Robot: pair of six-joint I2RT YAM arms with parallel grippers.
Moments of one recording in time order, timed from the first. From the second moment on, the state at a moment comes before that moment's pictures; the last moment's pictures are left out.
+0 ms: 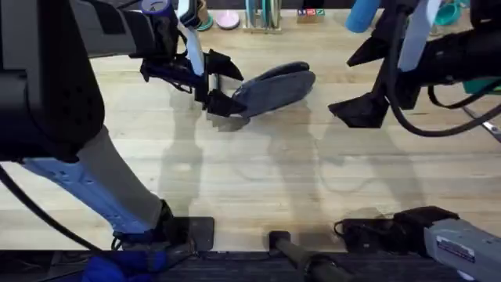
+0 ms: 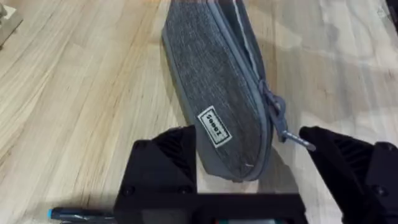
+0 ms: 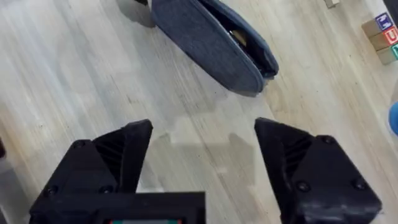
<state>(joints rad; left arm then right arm) 0.03 1.93 1.19 -0.82 1.08 1.34 0.17 1.16 1.13 -0.97 -0.44 -0.83</state>
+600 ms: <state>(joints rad) 0.03 1.93 1.23 -0.82 1.06 1.18 0.17 1.16 1.13 -0.94 -0.43 -0.83</state>
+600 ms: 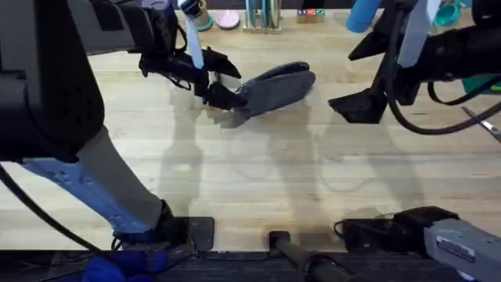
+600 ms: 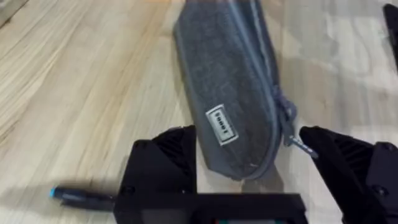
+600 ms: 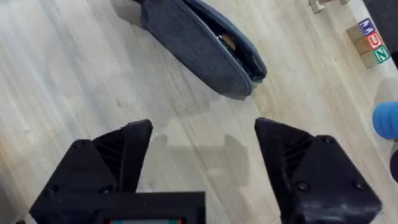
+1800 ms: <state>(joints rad) 0.04 1.22 1.24 -1.21 0.55 0.61 0.17 1.16 1.12 -0.89 -0.42 -0.83</state>
